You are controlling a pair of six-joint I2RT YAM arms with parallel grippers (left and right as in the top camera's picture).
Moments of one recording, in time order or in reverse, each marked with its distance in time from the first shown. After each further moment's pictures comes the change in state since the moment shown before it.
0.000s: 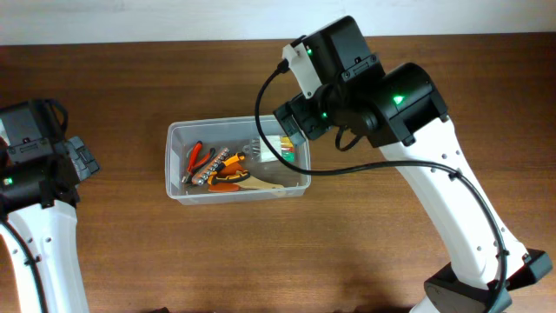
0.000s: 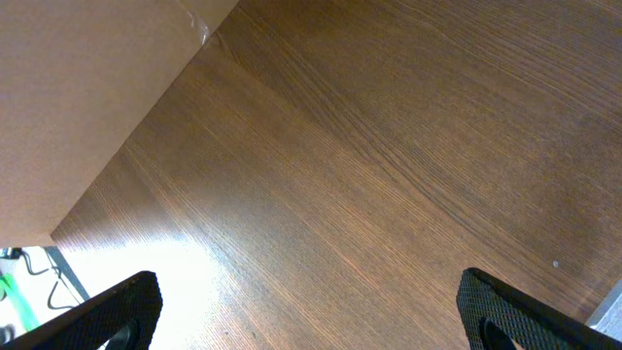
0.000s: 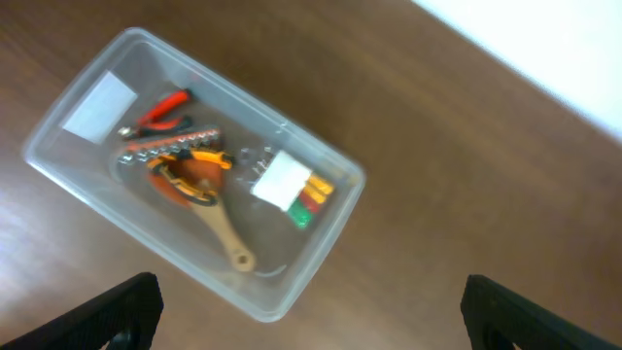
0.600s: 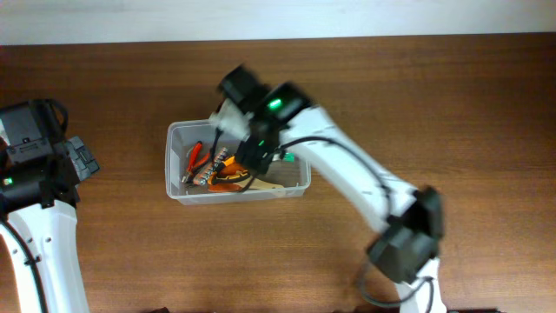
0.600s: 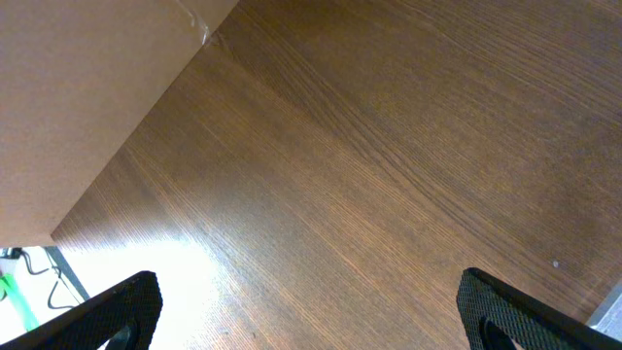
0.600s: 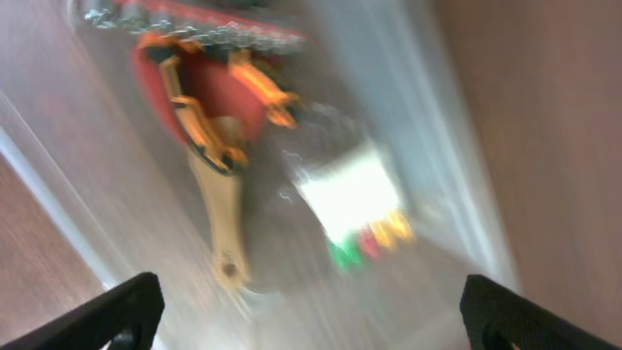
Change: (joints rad) left arm 0.000 0.000 0.000 0.000 0.000 0.000; right arm 0.127 0.309 -0.051 0.093 0.043 -0.371
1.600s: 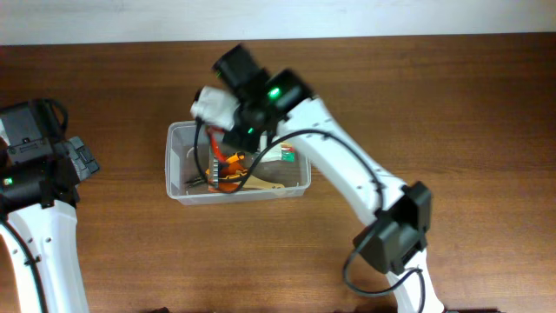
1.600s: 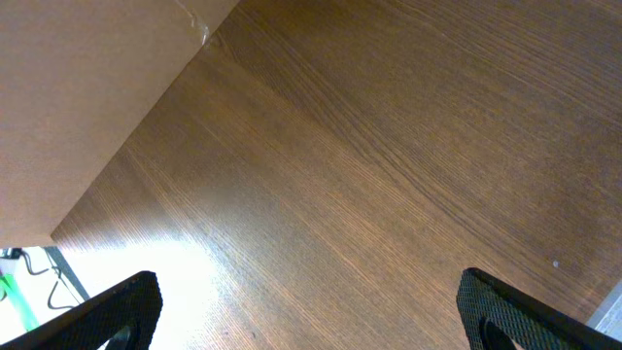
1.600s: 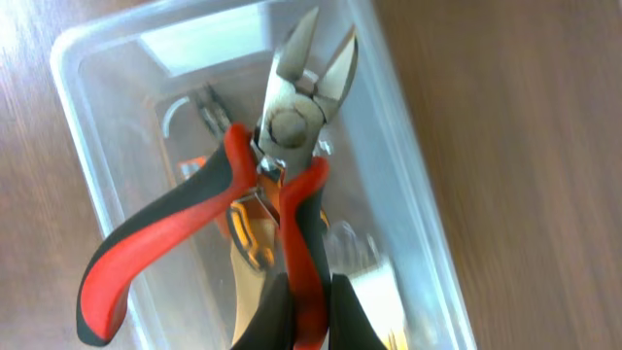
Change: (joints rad) left arm 0.000 0.000 0.000 0.000 0.000 0.000; right arm 0.022 0.115 0.127 0.092 -0.237 -0.183
